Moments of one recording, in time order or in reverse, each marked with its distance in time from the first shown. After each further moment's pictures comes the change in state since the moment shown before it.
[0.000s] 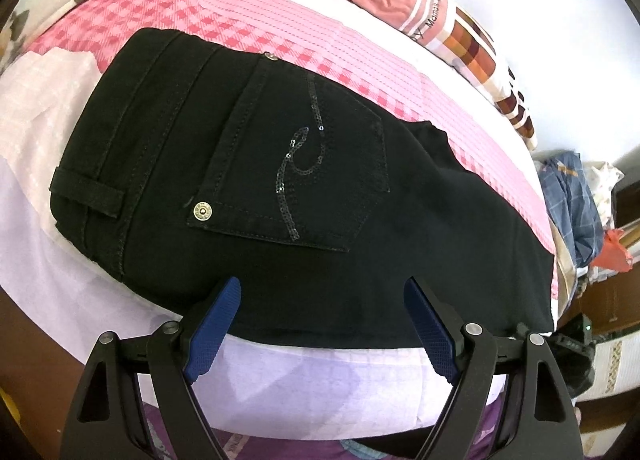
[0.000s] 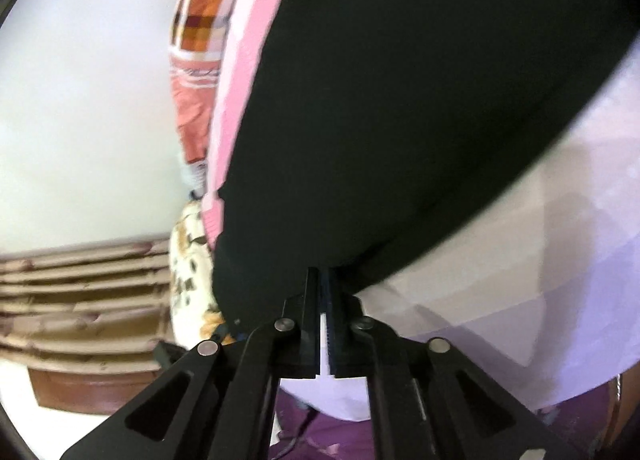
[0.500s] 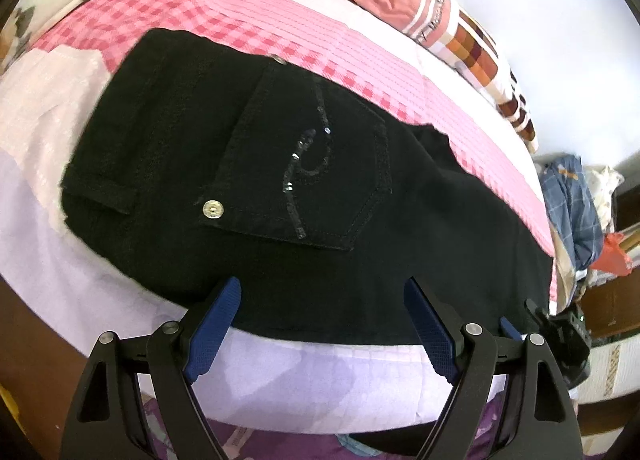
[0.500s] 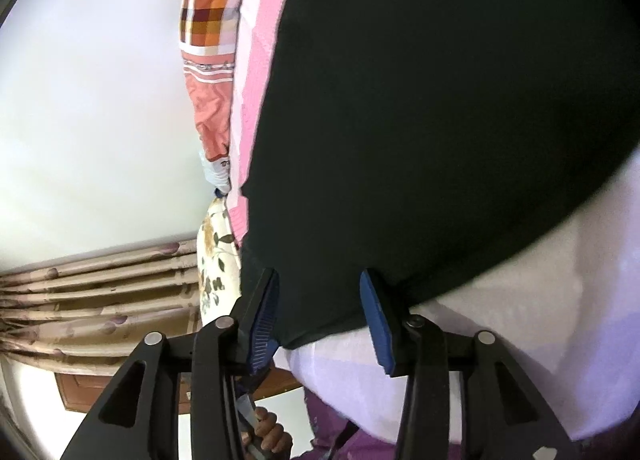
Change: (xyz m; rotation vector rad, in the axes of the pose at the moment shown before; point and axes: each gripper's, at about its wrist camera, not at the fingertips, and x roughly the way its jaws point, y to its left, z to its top) left arm -0.010 0.007 0.001 -0.026 -0.010 -0.005; right arm 0.020 0.006 0.001 0.045 0.028 0.099
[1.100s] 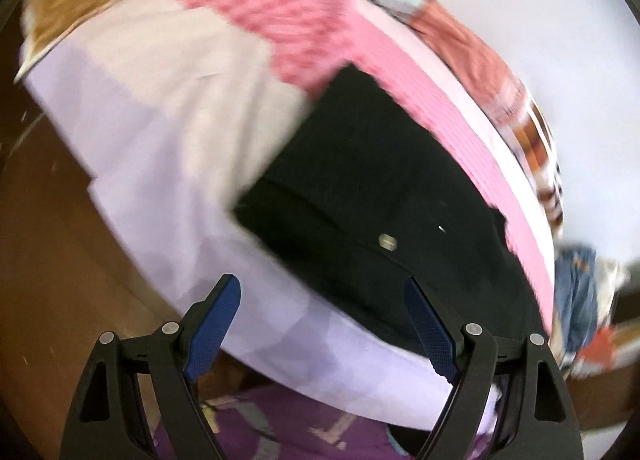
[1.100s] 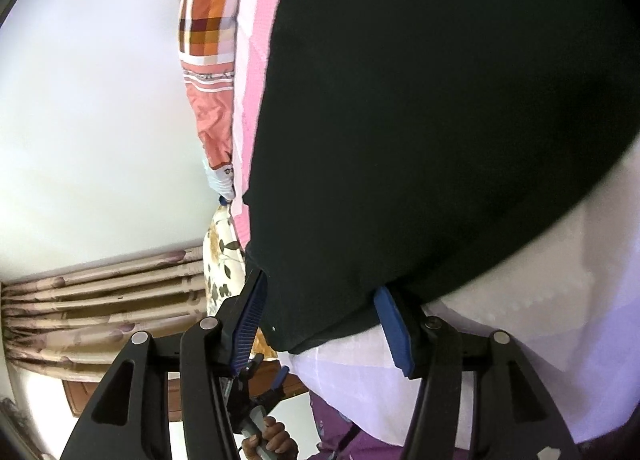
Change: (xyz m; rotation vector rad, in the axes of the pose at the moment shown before) left arm -0.044 0.104 -0.009 -0.315 -0.093 0.058; right arm 0.004 -0.007 0.008 0.022 -0.016 0.016
